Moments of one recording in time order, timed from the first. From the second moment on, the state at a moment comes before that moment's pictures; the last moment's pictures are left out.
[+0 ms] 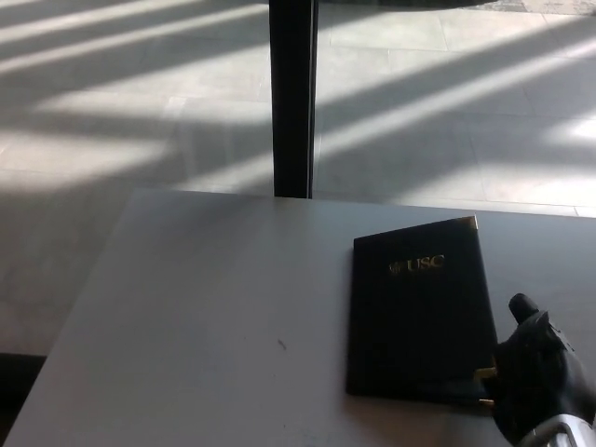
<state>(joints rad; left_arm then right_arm) -0.08 0.44 0.91 0.93 -0.57 0.09 0.21 -0.12 0.08 -0.16 -0.06 0.59 0.35 -0.37</state>
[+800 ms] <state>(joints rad) -0.09 0.44 0.91 0.93 -0.57 0.09 0.21 -0.06 0.08 -0.08 -0.07 0.65 0.33 -0.41</state>
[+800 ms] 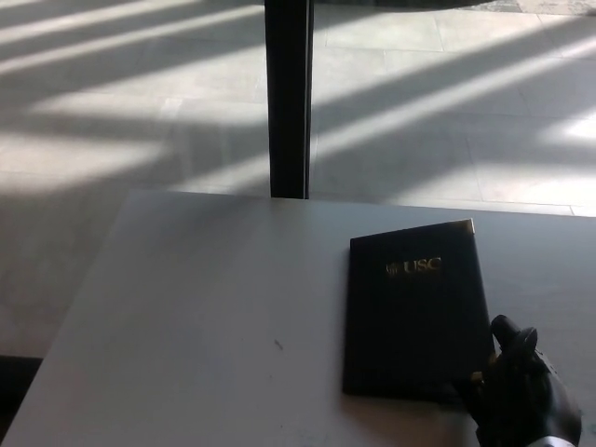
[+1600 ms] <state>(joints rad) -0.09 0.44 0.91 0.93 -0.57 0.09 0.21 -0.12 0.08 0.08 -0.07 0.63 0.24 -0.50</state>
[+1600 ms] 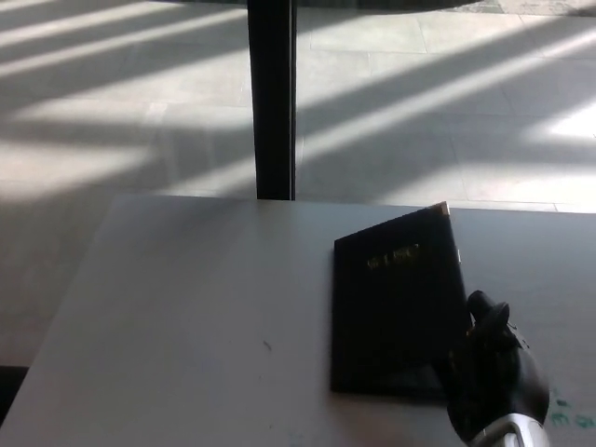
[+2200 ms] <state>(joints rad) -0.11 0.45 0.90 0.96 -0.57 0.09 0.21 -0.28 0.07 0.54 -0.05 0.39 0.23 -0.49</state>
